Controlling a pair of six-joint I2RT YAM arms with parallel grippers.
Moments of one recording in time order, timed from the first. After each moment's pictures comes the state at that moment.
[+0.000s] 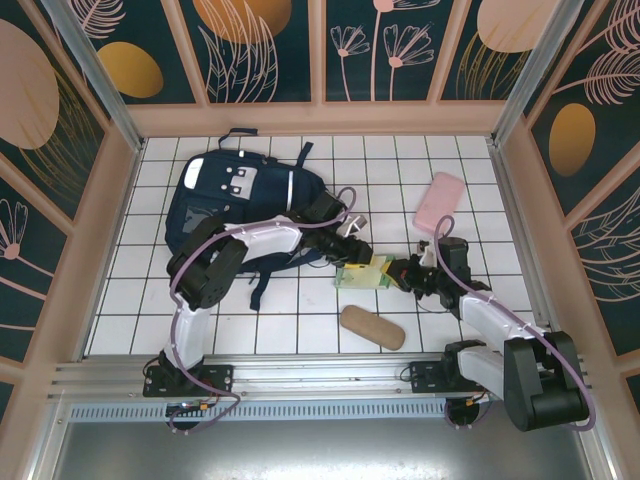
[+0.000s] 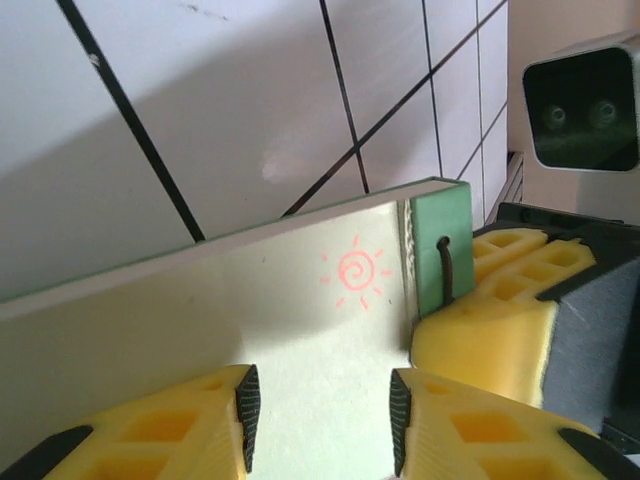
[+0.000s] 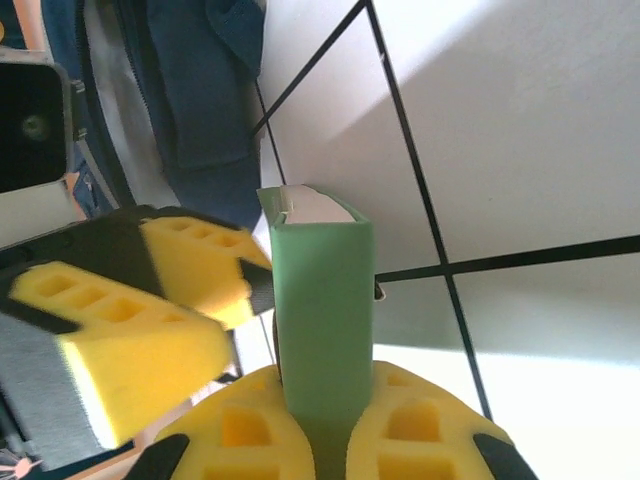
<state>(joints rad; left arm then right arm) -0.75 2.04 1.34 -0.22 0.78 -0.68 0.18 1.08 0.31 0.01 -0.68 0.94</state>
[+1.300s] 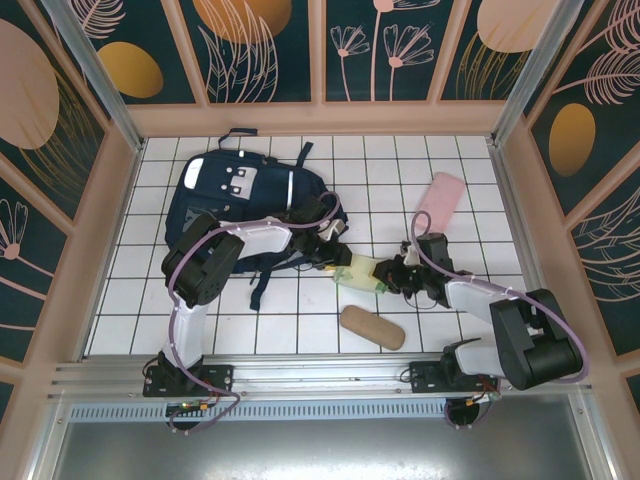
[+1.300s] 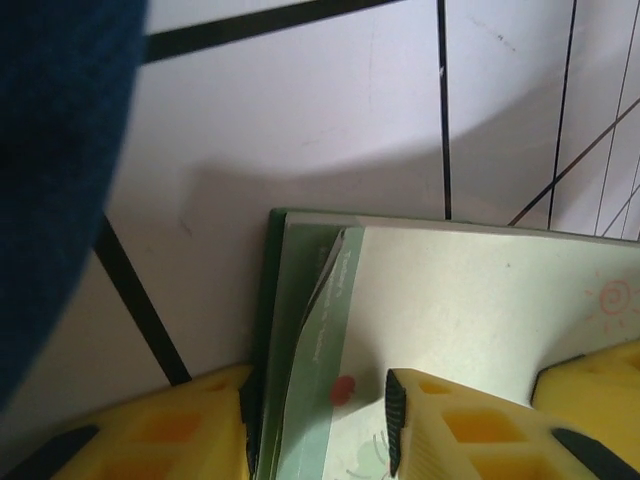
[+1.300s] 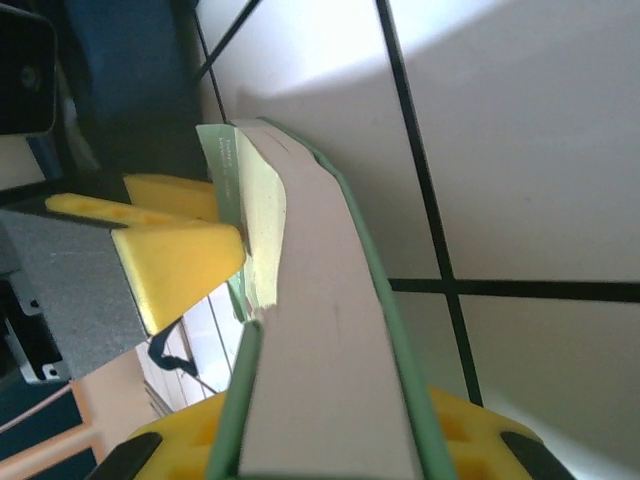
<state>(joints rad) -0.71 2.06 1.27 -0.27 0.62 -0.66 0.30 1.30 0.37 0.08 -0.64 0.91</state>
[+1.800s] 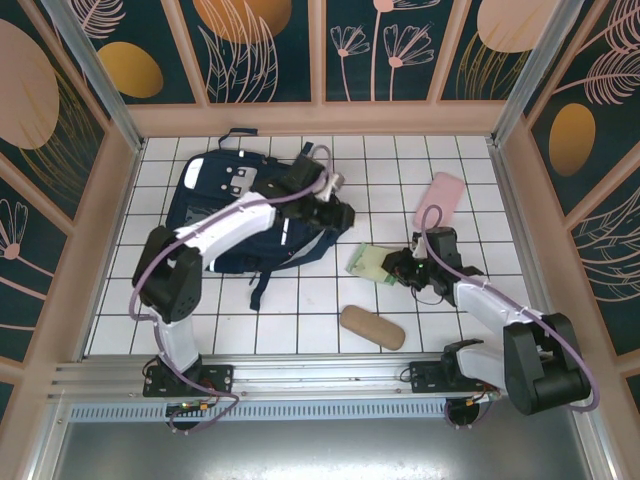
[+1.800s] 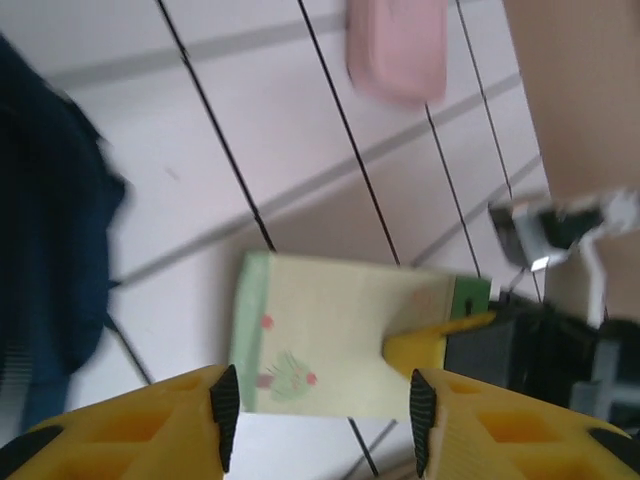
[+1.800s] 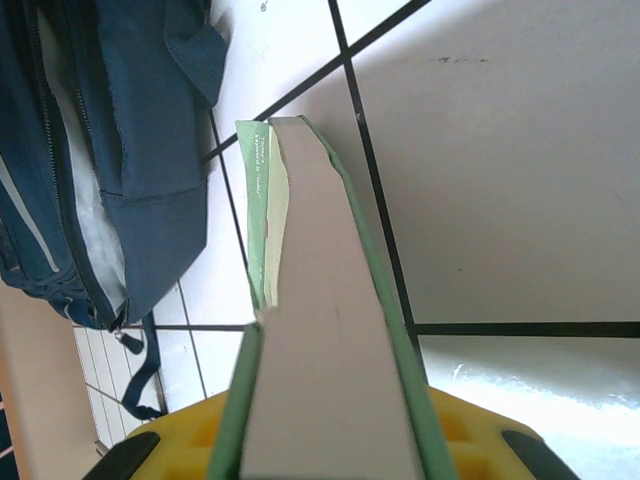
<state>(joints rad) -0.64 1.85 1.52 -0.52 0.45 -0.53 0.26 1.18 0.43 -0.10 -0.51 0.82</state>
